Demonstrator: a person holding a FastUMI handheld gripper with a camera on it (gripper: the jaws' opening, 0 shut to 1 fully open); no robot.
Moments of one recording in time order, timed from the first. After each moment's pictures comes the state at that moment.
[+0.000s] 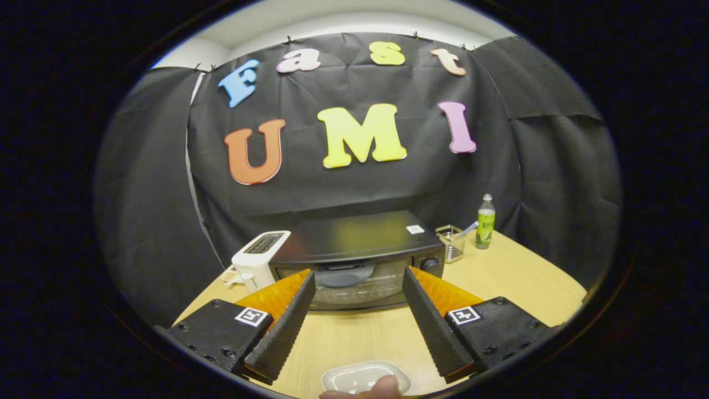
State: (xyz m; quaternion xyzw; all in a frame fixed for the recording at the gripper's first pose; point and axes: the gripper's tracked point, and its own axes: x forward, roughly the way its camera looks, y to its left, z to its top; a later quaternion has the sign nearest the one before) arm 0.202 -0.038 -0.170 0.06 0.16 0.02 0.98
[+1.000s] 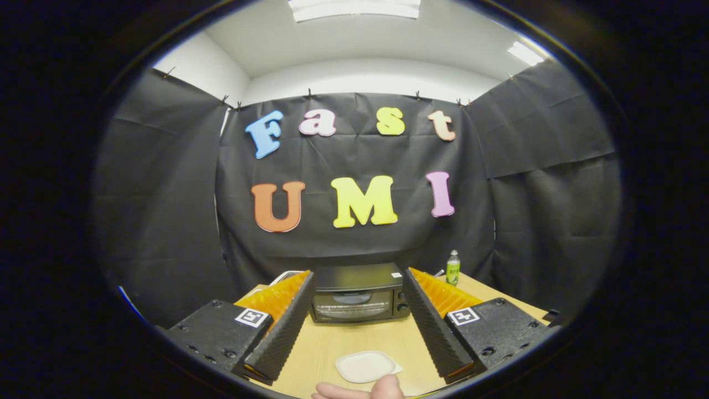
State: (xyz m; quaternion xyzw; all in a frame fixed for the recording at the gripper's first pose) arm 0.030 -0.017 -0.044 0.04 0.04 0.00 1.00
